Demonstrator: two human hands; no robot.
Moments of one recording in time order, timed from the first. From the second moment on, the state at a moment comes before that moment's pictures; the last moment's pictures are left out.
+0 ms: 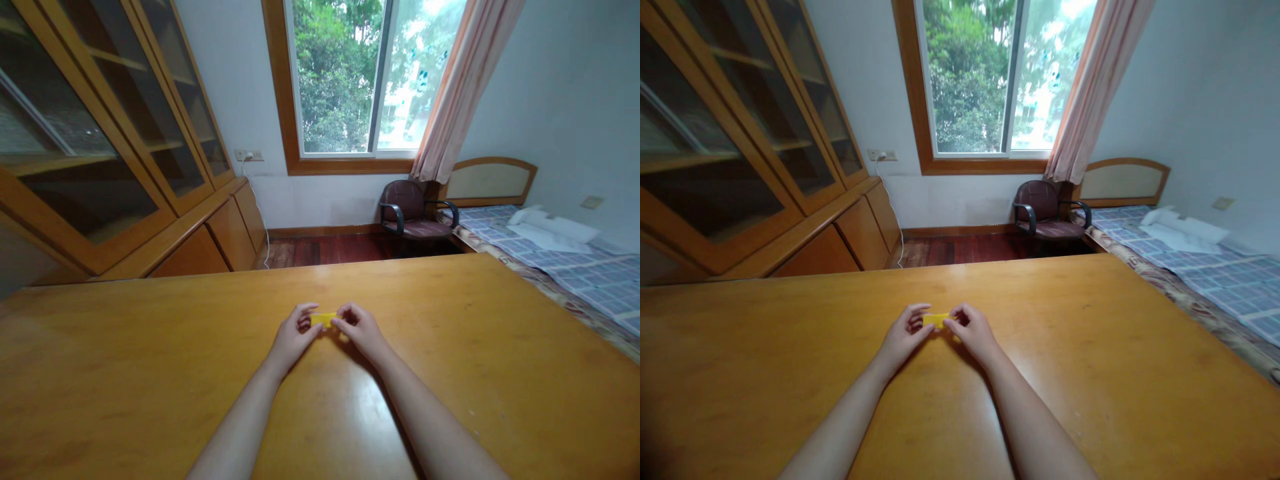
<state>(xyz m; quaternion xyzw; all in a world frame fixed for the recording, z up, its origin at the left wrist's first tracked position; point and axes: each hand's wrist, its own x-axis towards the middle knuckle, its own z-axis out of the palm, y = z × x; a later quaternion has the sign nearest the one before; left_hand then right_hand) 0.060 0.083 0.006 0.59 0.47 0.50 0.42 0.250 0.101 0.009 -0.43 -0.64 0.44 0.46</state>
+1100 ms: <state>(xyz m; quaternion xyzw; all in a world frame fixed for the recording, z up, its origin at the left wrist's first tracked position) 0.057 0.086 0.002 0.57 0.42 0.52 0.47 0.252 0.103 0.008 -0.37 -0.66 0.43 0.50</state>
